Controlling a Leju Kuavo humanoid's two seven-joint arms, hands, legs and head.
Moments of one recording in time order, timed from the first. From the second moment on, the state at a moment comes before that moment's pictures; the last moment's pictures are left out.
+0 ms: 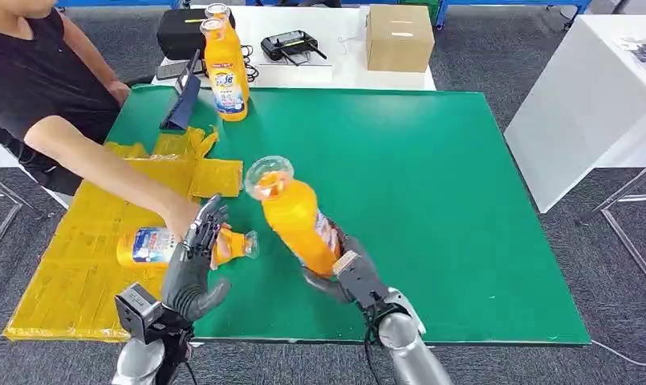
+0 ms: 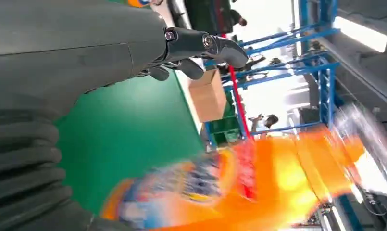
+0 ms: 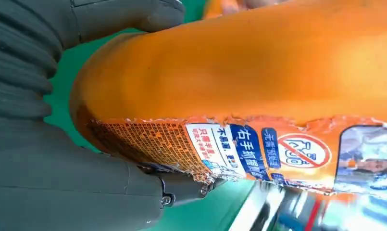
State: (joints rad) left arm 0.09 -0.14 -0.09 -1.66 -0.13 -0.20 -0.62; right arm -0.24 0.25 0.40 -1.05 0.32 0.07 -0.39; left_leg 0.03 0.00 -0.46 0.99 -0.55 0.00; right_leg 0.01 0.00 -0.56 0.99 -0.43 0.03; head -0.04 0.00
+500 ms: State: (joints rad) left arm 0.12 -0.16 -0.15 -1.67 -0.14 -0.20 -0.64; right arm -0.25 0.32 0.66 -0.91 0.45 0.03 -0.39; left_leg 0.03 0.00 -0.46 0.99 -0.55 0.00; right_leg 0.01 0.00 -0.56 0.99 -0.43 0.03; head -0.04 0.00
